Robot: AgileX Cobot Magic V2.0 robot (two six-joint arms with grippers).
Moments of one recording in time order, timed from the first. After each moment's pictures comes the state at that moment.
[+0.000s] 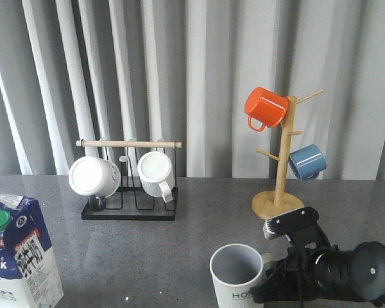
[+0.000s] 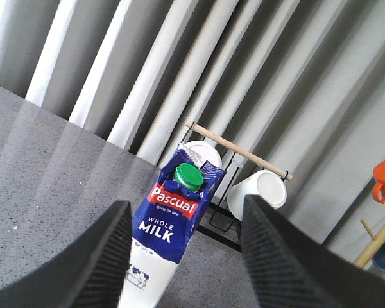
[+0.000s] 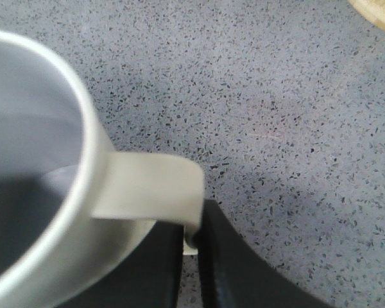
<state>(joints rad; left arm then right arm) 0.04 0.21 -0.42 0.09 0.26 -0.61 0.27 1.63 -0.98 0.44 0.23 -0.54</state>
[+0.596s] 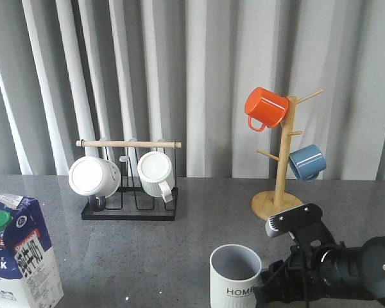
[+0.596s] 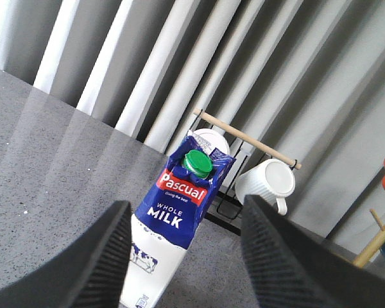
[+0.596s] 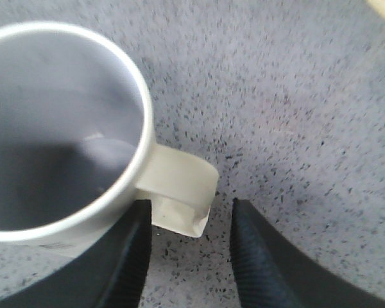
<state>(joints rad) 0.04 0.21 -0.42 0.09 0.31 -0.61 0.27 1.56 -0.98 0.44 0.31 -0.54</state>
